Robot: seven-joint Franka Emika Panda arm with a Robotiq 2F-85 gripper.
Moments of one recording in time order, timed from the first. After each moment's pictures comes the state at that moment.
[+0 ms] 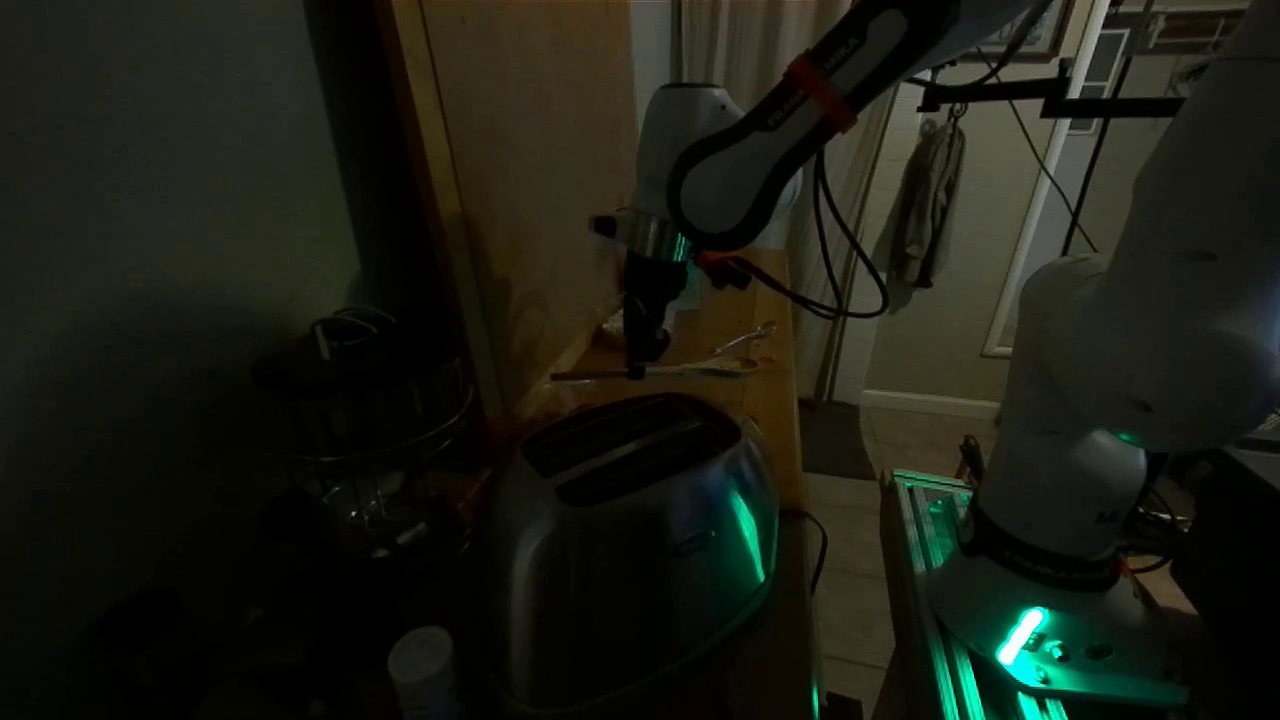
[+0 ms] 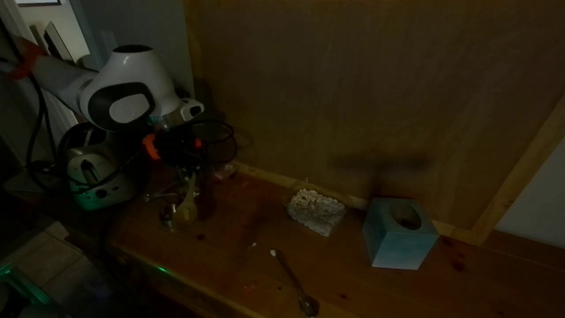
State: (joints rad) arm -0.06 -0.24 -0.17 -2.61 -0.09 2.58 -0.74
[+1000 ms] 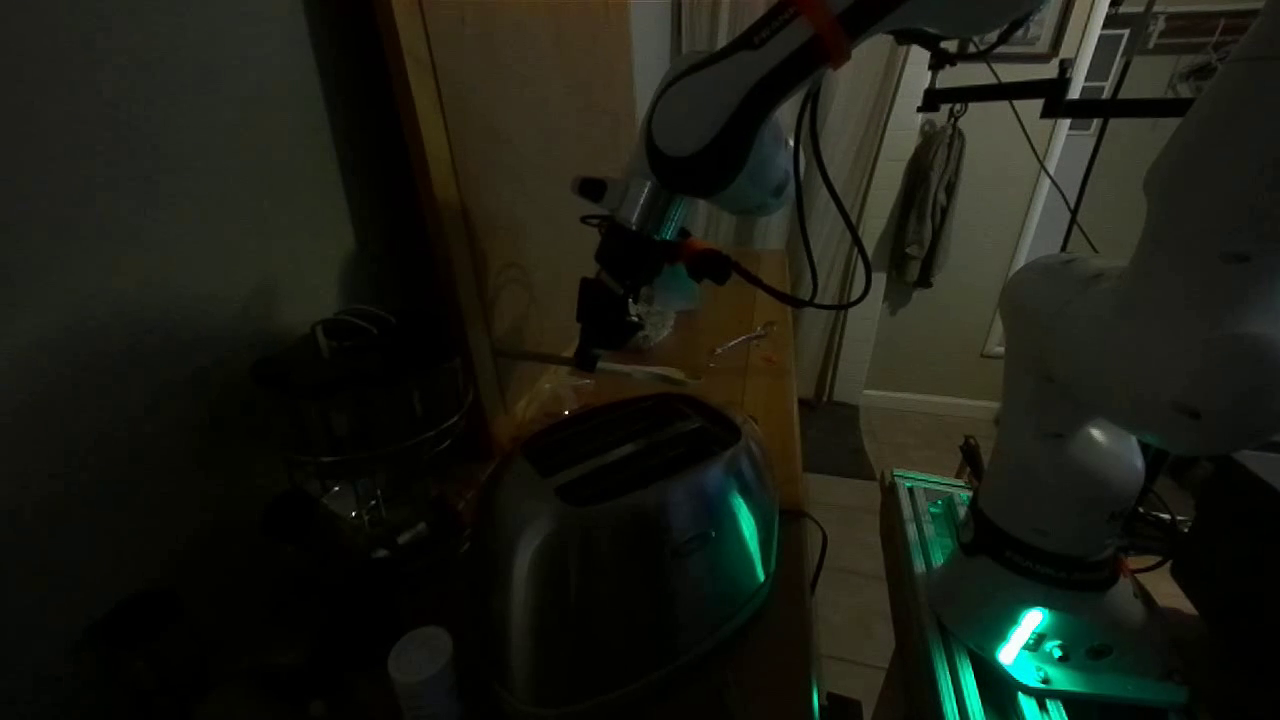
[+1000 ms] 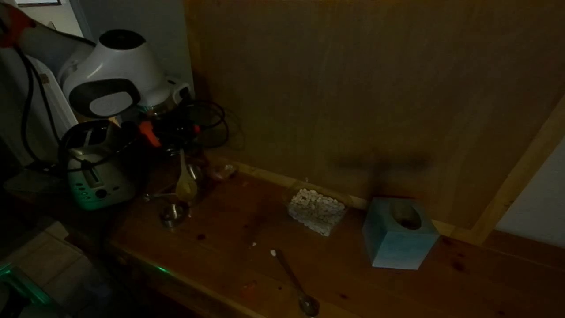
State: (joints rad) arm 0.14 -0.30 -0.26 -2.60 0.36 2.64 -1.19
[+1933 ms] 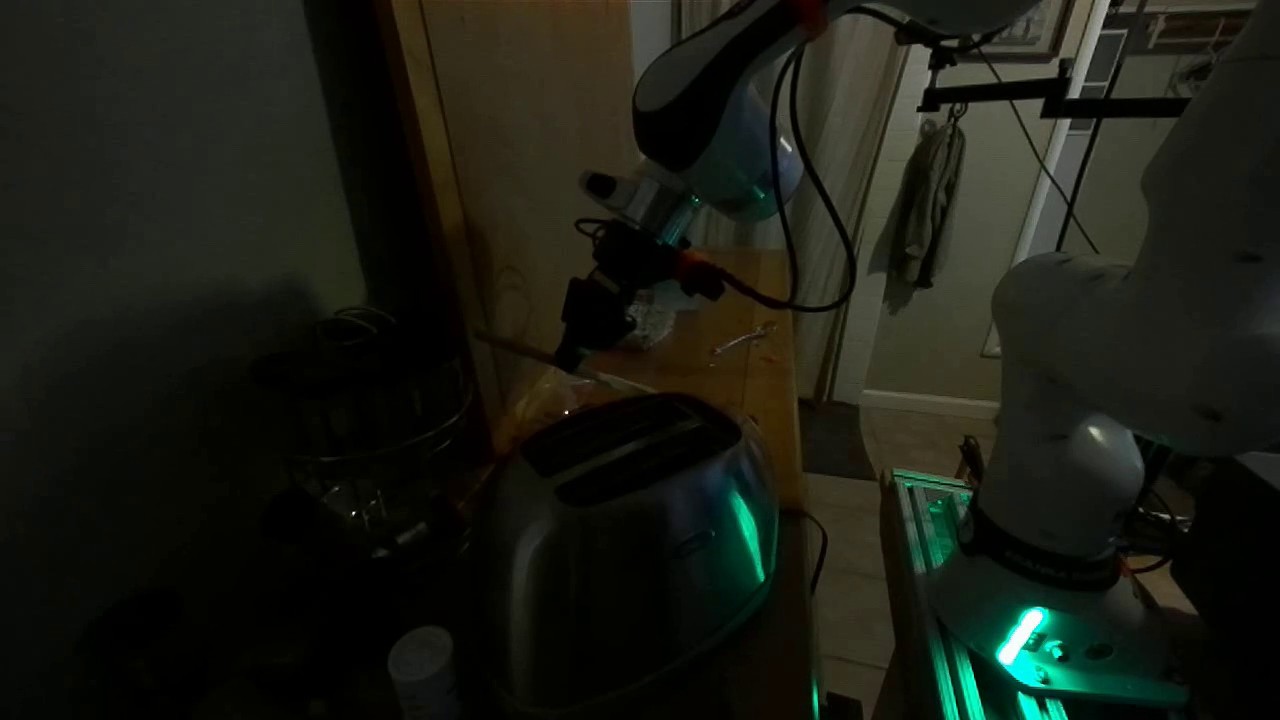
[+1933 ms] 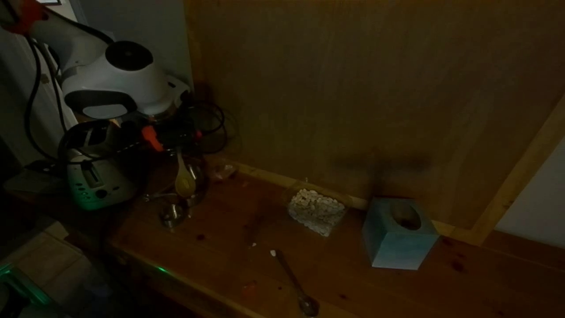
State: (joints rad) arm 0.23 -0.30 -0.32 -2.60 0.74 2.64 -1.53
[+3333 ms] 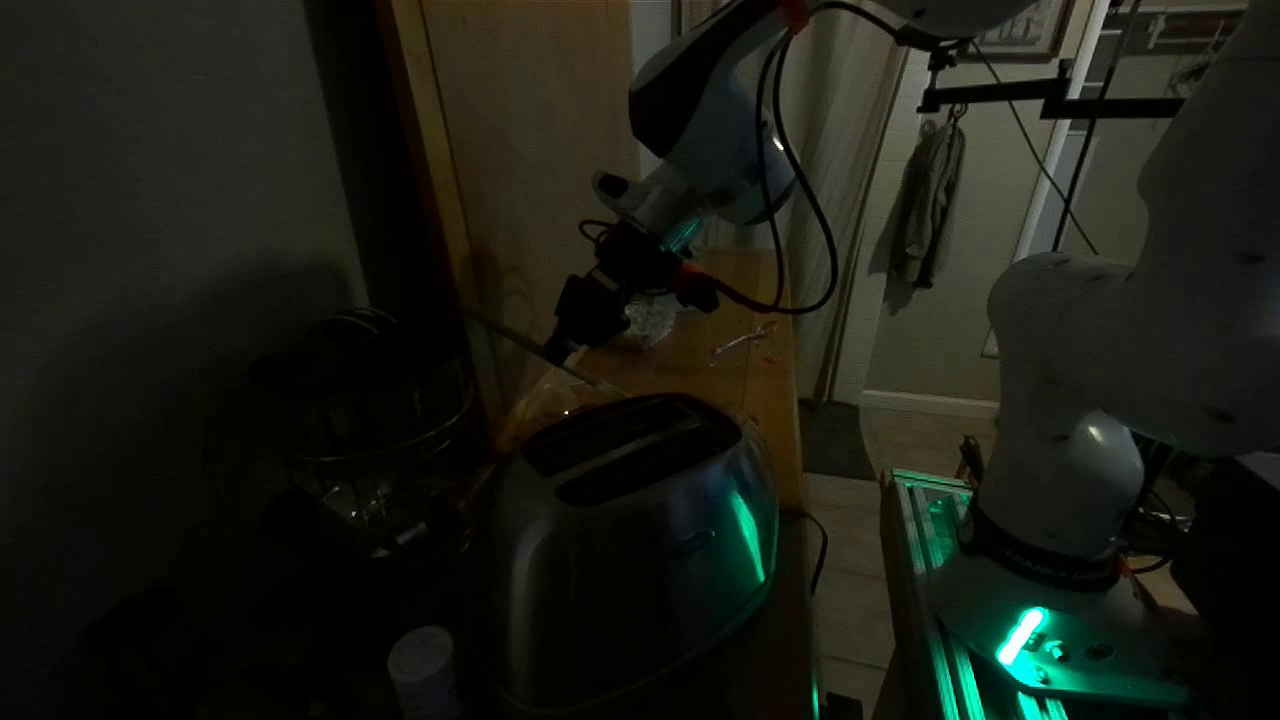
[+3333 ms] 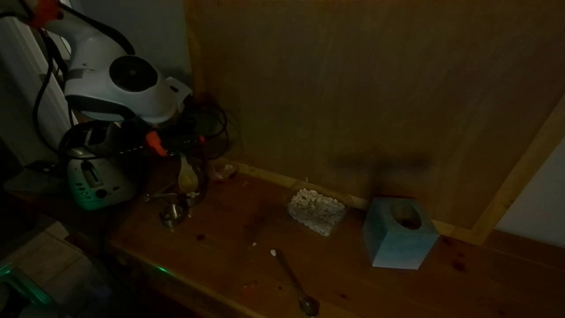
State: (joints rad) arm 0.28 -0.29 -0.38 -2.59 1.03 2.64 -1.80
